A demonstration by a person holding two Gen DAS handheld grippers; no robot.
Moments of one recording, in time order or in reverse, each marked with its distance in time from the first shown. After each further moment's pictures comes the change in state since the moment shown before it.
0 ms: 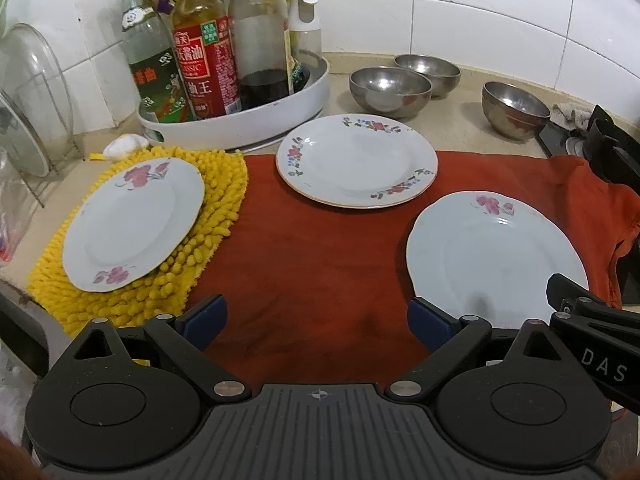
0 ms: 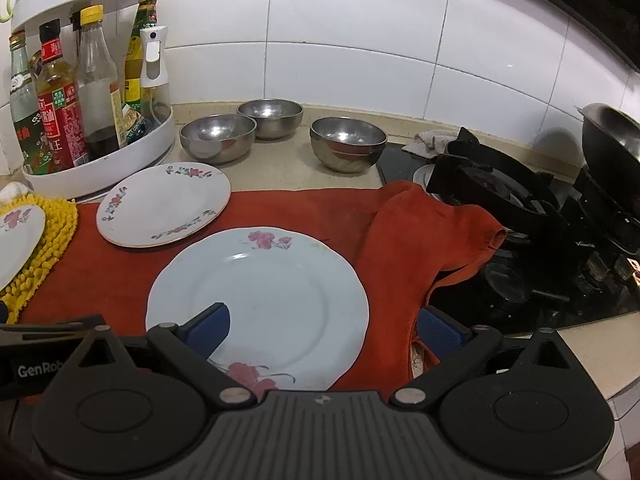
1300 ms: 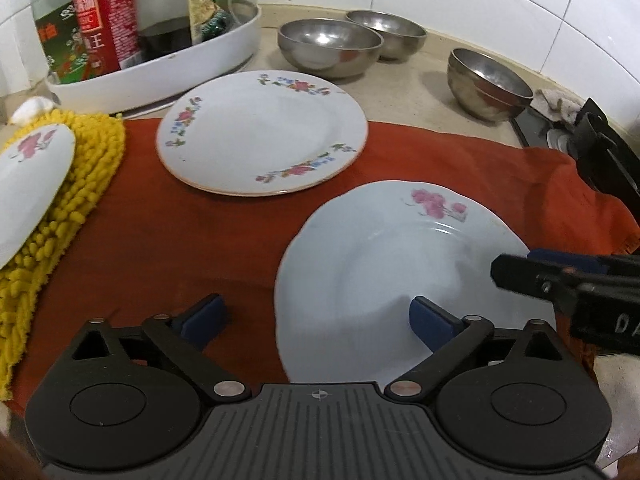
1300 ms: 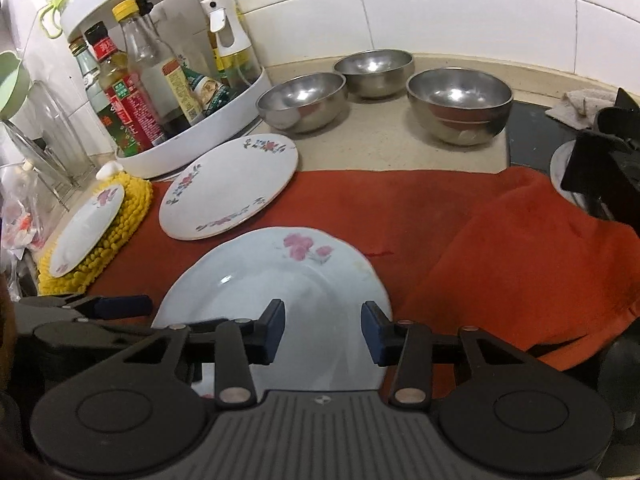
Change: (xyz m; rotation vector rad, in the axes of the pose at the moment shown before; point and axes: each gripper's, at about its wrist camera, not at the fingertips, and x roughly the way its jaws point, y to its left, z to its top) left arm 0.066 -0.064 0.023 -0.086 0.119 -0.147; right arm 0.106 -0.085 0.051 -0.105 0.165 0.558
